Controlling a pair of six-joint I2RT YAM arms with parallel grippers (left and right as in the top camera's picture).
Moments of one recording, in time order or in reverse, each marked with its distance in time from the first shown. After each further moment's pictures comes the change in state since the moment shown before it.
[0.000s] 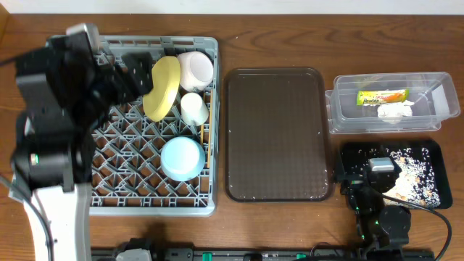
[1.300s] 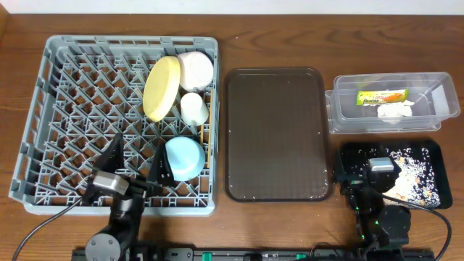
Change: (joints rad) left arm -0.075 -1.118 -1.269 1.006 -0.113 0.003; right arm 0.000 0.000 0.000 0.000 -0.003 0.000
